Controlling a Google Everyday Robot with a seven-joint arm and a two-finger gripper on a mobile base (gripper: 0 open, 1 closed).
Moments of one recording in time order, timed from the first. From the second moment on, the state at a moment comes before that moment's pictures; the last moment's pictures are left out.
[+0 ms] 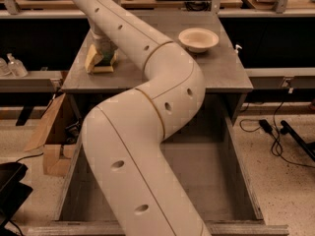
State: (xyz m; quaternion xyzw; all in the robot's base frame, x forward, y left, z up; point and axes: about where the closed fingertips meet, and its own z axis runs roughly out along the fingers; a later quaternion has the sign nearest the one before) arm 0.789 0.132 0.814 -0.21 0.97 -0.04 0.12
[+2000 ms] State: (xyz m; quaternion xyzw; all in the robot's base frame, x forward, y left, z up) arm 0.794 0.128 0.829 -0.21 0.97 -0.01 0.13
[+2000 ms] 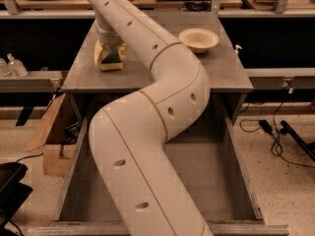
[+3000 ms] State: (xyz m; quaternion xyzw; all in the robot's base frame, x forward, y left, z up) arm 0.710 0.074 0.856 -0.38 0.91 0.12 0.15
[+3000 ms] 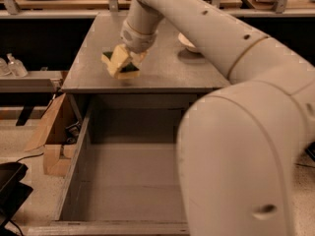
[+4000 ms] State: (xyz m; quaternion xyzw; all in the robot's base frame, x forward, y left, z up) arm 0.565 -0.037 0.814 -0.58 0.79 0.05 0.18
